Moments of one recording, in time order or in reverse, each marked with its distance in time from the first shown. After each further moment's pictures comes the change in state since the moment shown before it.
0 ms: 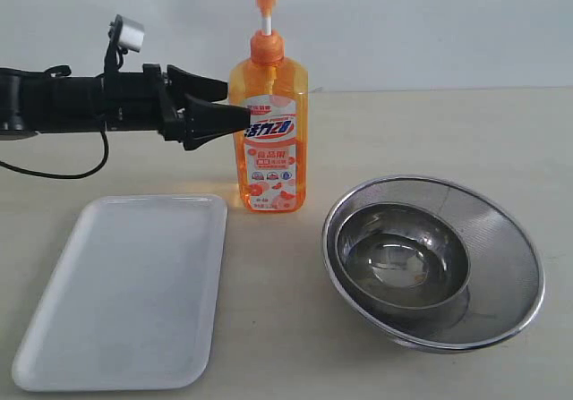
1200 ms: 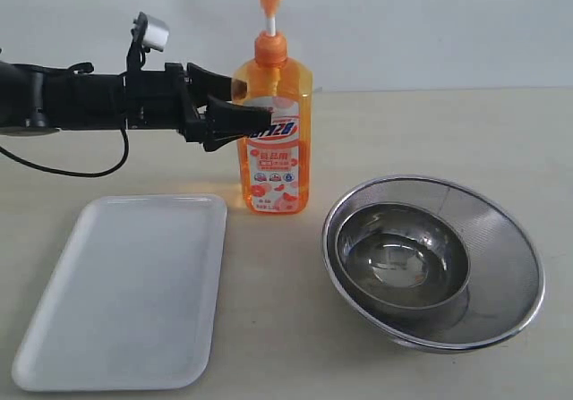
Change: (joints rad) left arm -0.054 0.006 -0.026 -0.007 -0.034 0.000; right arm 0.000 0.000 0.000 0.000 0.000 0.000
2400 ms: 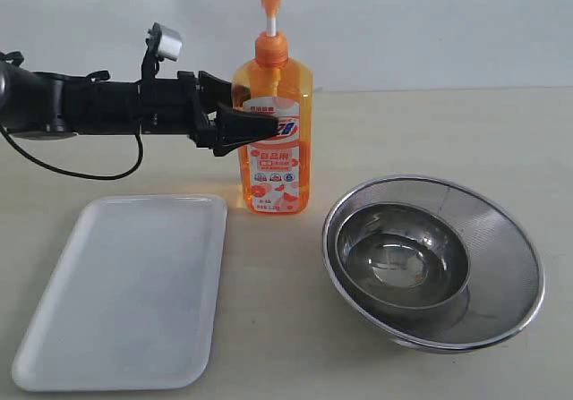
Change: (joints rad) left arm -0.011 0.084 -0.081 0.002 0.022 0.000; right arm 0.000 0.000 0.000 0.000 0.000 0.000
